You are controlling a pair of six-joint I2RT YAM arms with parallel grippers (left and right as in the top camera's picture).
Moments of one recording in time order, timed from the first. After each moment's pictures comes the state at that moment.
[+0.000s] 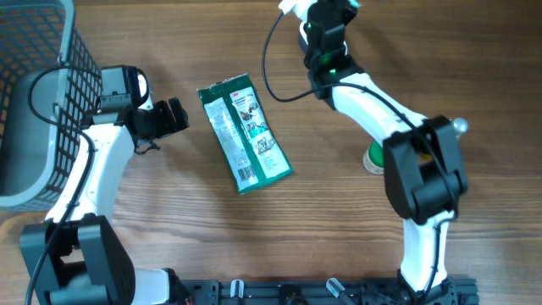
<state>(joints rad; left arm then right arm) 0.11 1.59 1.08 -0.65 0.09 -0.26 0.42 2.17 1.57 0.45 0.68 -1.10</state>
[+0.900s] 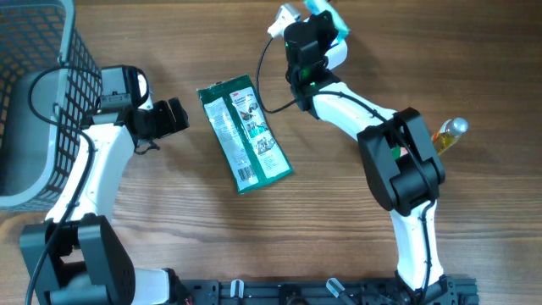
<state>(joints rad) 0.11 1.59 1.08 -0.65 0.09 -0.26 0.48 2.26 1.57 0.44 0.84 -1.13</state>
